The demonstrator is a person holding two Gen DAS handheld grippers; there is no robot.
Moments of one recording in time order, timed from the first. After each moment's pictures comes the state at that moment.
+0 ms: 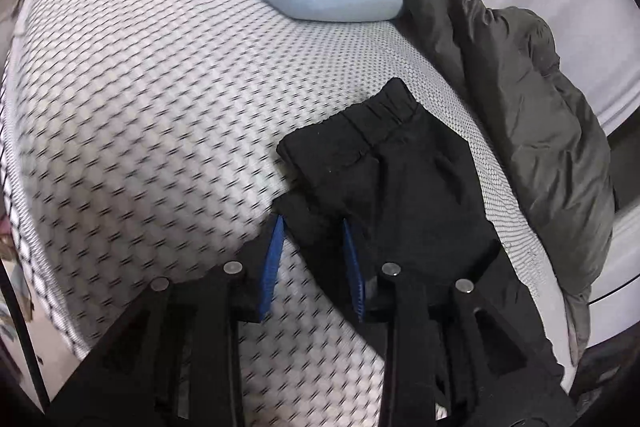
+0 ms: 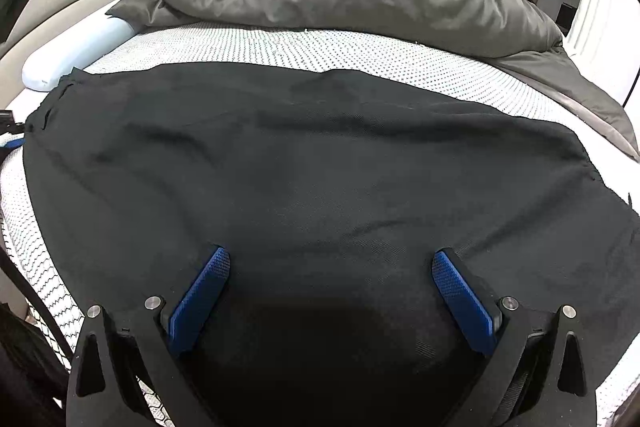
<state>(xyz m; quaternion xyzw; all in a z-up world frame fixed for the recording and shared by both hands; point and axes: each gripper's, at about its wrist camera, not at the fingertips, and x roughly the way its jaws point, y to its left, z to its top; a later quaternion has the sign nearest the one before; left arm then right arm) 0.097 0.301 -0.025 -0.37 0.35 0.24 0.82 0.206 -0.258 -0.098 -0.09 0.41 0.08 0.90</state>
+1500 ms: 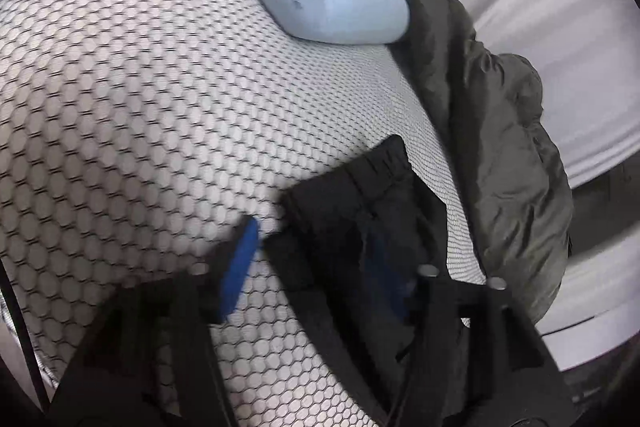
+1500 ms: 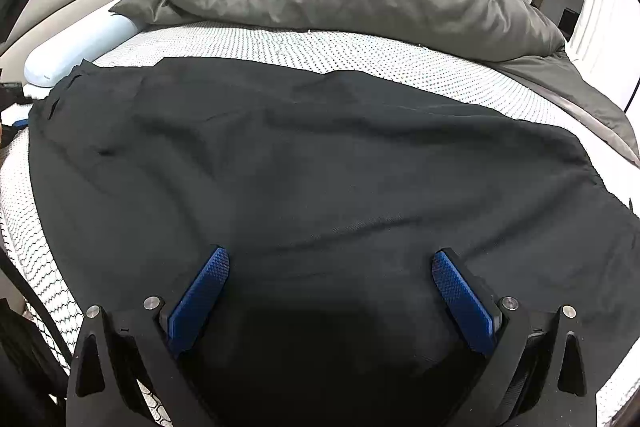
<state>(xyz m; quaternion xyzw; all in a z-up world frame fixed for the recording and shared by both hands) 0.127 0.334 -0.017 -0.47 0.32 0.21 0.80 0.209 -0.259 -0.099 -0.10 0.41 0.08 0.90</state>
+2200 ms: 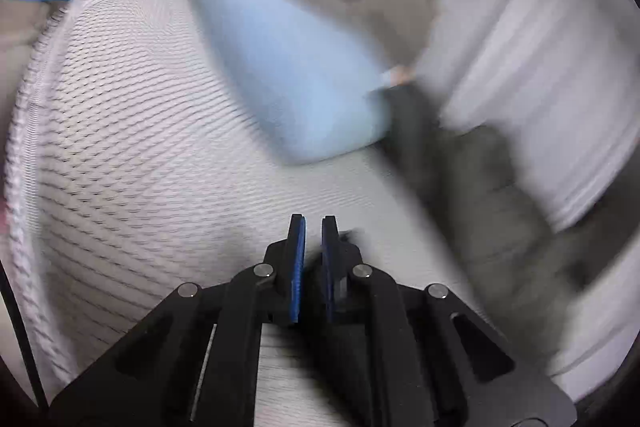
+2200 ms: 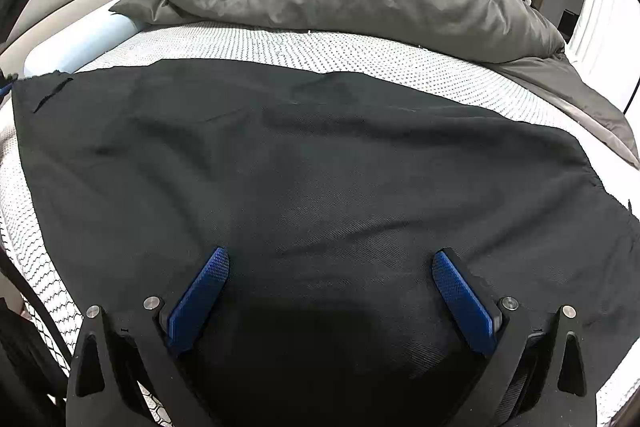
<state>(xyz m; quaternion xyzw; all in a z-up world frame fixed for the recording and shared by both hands) 0.090 0.322 0.017 -0.38 0.21 0.30 0.85 0.211 -0.261 -0.100 -0.10 0.40 0.08 0.90</state>
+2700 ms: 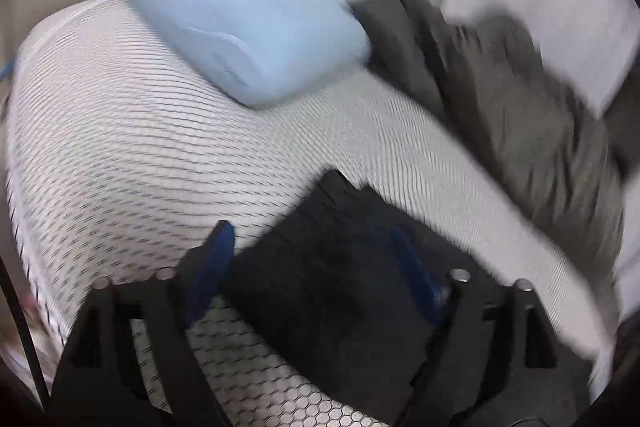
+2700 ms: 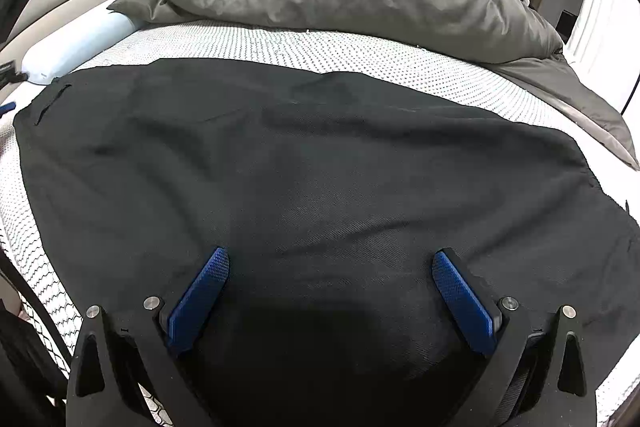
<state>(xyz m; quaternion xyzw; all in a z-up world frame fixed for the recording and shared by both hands) 0.177 0.269 0.037 -0.26 0.35 0.24 0.87 0.212 -0.259 -0.101 -0.11 0.40 0.08 0.90</state>
